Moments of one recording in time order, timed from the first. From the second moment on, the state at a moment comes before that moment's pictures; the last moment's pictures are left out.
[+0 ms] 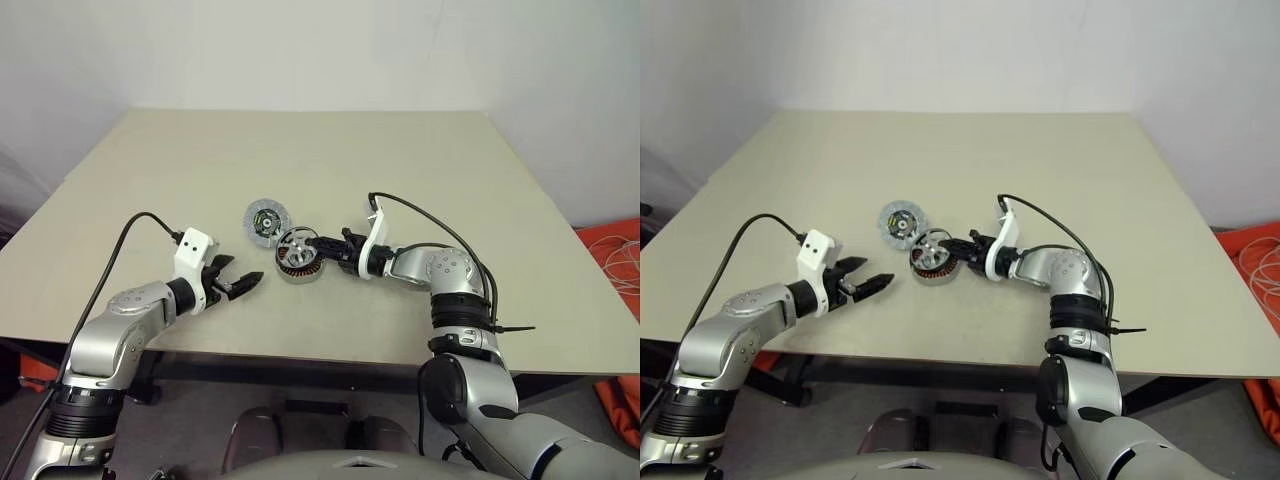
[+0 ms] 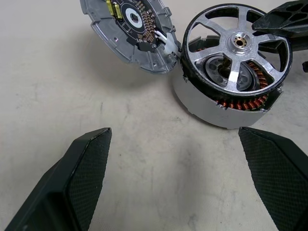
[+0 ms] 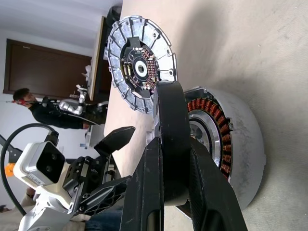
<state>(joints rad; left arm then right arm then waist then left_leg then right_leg) -0.13 0.53 0.07 -0.22 -0.45 0.73 -0.61 -0.68 -0.02 -0.37 0.42 0.77 1.26 0.28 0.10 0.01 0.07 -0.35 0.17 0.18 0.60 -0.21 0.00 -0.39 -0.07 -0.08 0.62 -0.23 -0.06</state>
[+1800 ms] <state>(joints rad) -0.13 0.53 0.07 -0.21 -0.44 0.72 -0.61 -0.63 -0.02 -0.31 0.27 0.79 1.29 0.30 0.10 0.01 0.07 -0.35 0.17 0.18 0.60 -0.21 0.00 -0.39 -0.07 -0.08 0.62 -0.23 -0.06</state>
